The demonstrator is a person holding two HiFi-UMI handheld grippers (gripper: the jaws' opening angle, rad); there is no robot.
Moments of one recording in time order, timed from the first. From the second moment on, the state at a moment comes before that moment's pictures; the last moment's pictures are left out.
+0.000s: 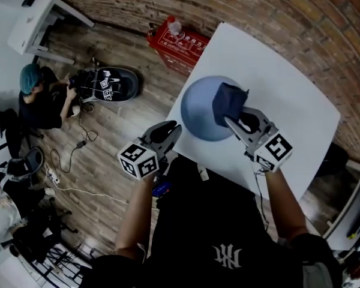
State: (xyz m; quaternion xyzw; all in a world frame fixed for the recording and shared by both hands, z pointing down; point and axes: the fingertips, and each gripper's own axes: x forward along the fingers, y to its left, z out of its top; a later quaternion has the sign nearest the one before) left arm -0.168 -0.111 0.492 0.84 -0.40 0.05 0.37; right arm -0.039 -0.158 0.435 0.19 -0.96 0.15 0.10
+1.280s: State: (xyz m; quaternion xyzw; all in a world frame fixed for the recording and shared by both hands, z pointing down) left arm -0.169 -0.130 0.619 0.73 -0.40 0.17 0.53; right arm -0.104 -0.178 0.562 0.19 -0.93 0.22 0.22
